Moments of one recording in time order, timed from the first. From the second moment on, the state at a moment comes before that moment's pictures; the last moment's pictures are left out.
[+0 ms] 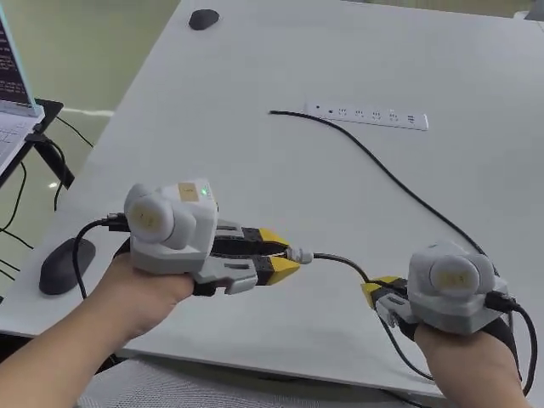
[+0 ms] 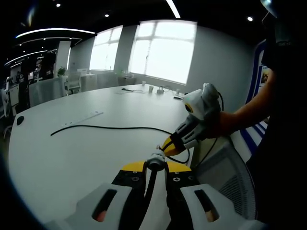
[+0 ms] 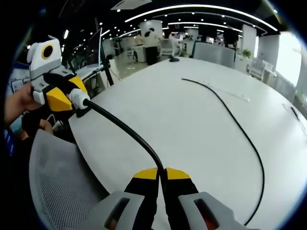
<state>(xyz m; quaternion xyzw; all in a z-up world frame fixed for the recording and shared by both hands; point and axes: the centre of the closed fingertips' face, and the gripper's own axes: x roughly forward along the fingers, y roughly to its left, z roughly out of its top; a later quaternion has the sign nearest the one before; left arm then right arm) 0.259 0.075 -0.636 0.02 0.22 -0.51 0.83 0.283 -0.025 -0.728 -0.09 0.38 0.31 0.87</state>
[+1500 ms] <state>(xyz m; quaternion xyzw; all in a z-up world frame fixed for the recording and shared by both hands) 0.255 0.078 -0.632 0.01 0.23 -0.49 0.84 0.263 0.054 -0.633 -0.28 0.19 0.48 0.81</state>
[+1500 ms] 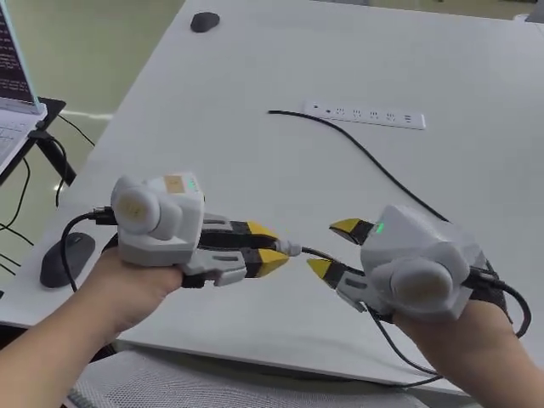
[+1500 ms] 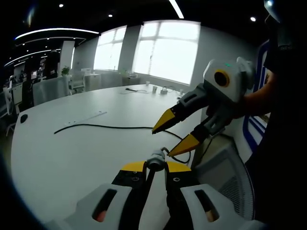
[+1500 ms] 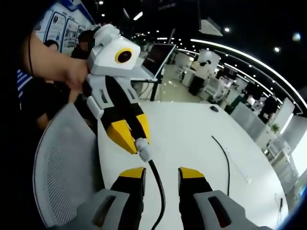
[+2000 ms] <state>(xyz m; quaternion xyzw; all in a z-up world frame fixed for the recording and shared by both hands) 0.254 0.080 -0.637 0.01 0.23 -0.49 0.84 0.256 0.061 -0.642 -0.30 0.19 0.50 0.79</state>
